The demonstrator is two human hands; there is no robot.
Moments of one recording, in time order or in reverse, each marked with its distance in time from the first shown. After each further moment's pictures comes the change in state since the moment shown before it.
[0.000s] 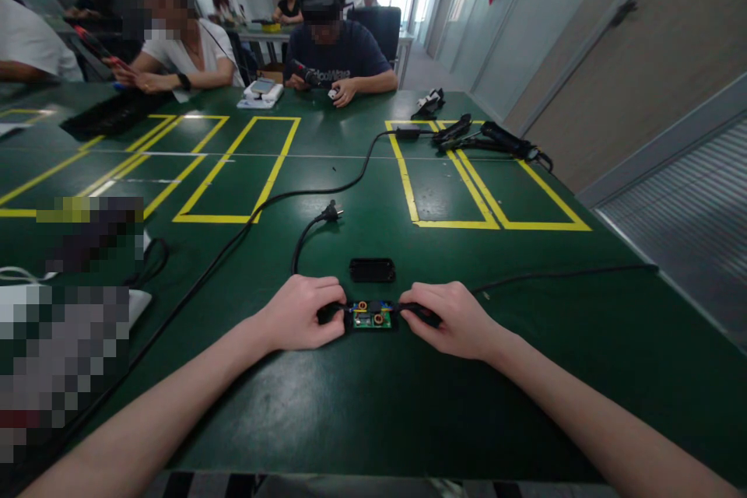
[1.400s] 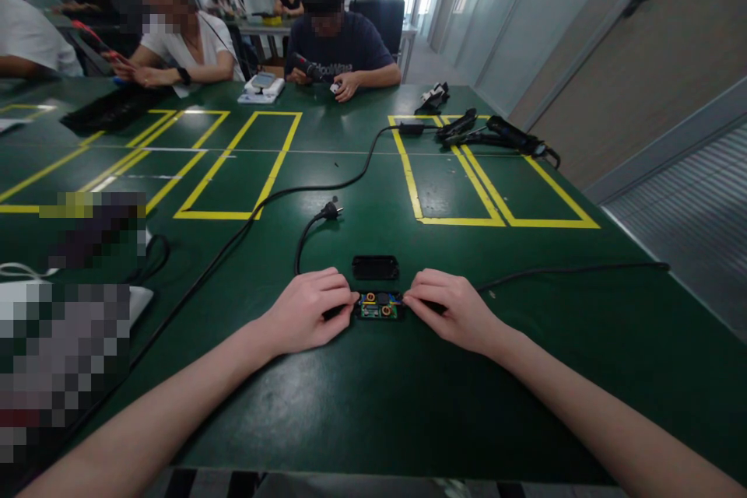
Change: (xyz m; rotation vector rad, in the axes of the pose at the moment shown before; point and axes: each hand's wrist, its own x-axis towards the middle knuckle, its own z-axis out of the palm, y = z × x) left_hand 0.001 0.004 0.003 0.042 0.035 0.065; right_hand 0.003 0.006 0.002 0.029 0.012 0.061
